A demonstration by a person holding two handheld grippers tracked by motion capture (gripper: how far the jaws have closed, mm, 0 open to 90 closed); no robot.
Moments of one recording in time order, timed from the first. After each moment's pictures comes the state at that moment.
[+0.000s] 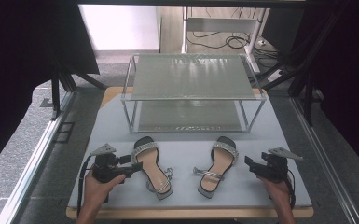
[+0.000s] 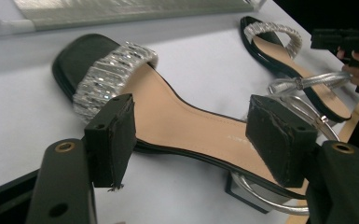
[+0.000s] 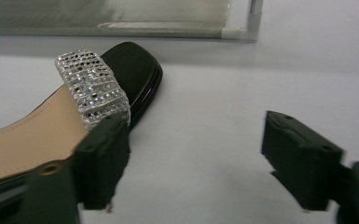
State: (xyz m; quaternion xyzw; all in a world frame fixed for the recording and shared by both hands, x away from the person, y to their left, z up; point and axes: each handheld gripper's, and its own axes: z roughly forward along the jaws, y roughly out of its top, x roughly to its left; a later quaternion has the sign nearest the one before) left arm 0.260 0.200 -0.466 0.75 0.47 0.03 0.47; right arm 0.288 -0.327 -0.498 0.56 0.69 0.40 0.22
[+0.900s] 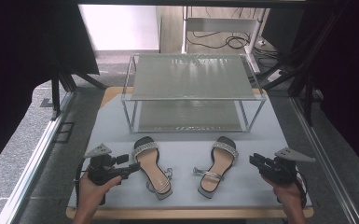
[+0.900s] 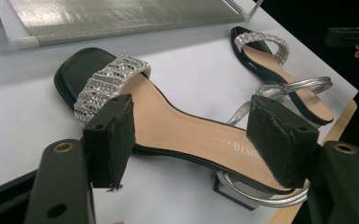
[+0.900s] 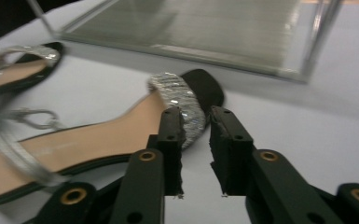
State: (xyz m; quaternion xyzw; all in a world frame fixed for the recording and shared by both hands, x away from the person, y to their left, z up) left arm 0.249 0.207 -0.452 0.74 0.46 0.04 0.49; right arm 0.262 -0.326 -0.455 0.47 0.73 0.46 0.18
